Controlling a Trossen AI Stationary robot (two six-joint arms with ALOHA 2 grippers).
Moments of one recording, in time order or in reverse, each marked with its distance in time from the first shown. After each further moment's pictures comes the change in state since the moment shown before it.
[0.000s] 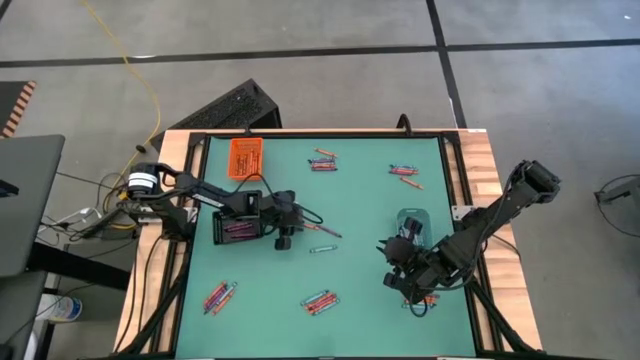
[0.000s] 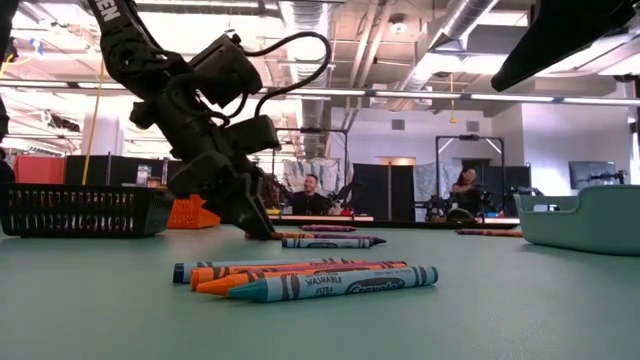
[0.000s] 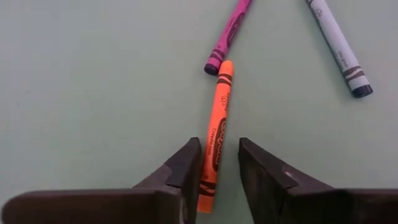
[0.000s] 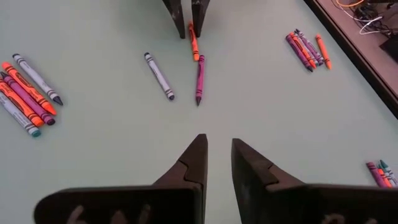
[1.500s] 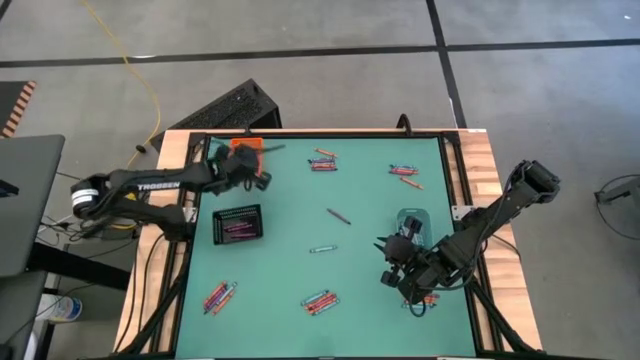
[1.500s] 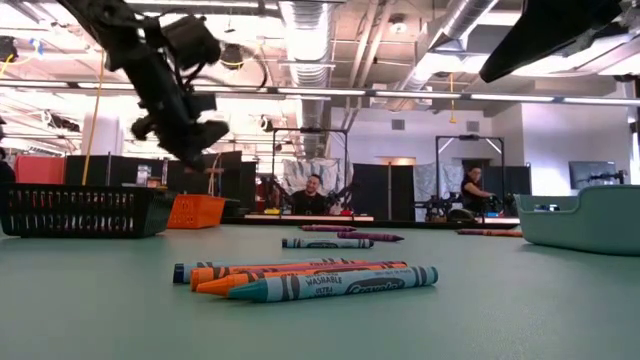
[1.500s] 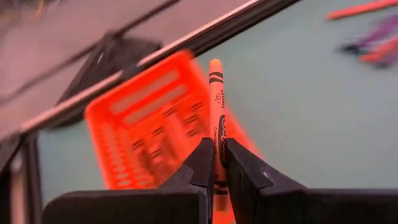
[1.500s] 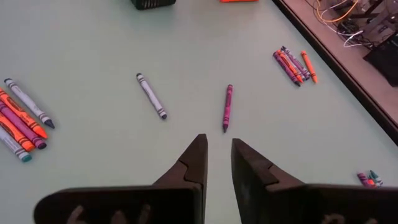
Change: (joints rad) left arm 0.350 -0.494 -0.002 -0.534 -0.595 -0.468; right arm 0.000 0.002 -0.001 0.035 0.076 -0.006
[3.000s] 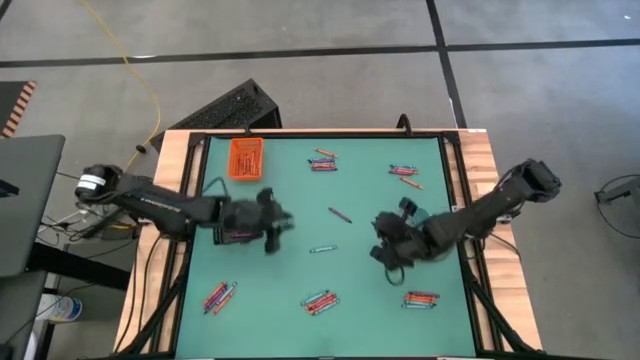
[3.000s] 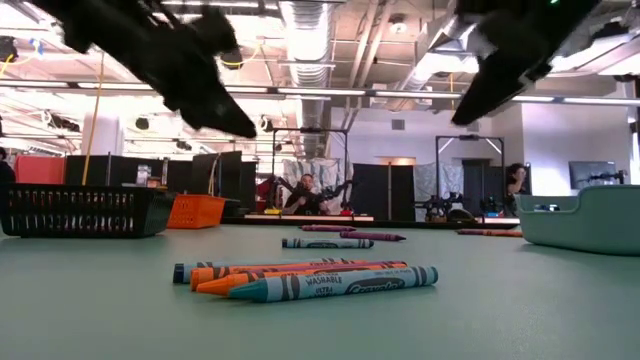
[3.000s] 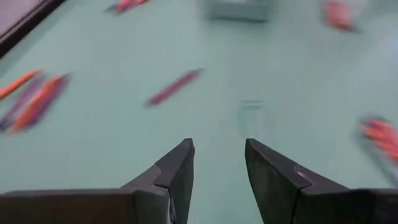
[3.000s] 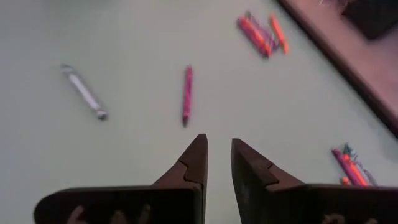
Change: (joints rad) left arm -0.596 0.049 -0.068 0.449 0.304 0.186; right arm -0.271 -0.015 -0.055 0.019 -0.132 -0.068
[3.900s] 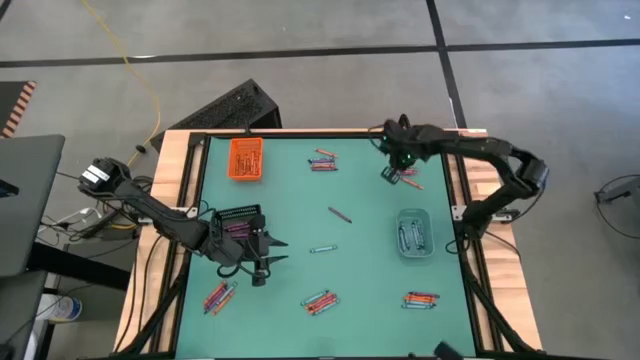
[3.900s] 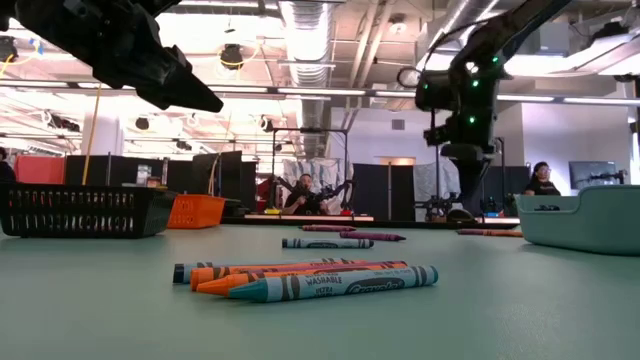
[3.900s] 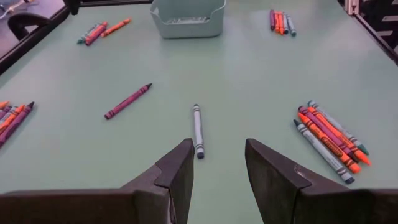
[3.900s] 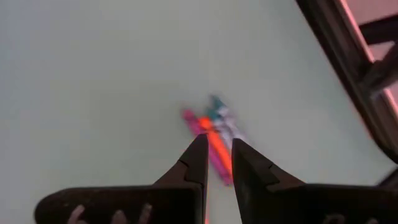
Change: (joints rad) left arm -0.336 0.002 -0.058 0.117 -0.267 -0.019; right arm -1.080 0.126 0.048 -0.042 -0.531 -0.783
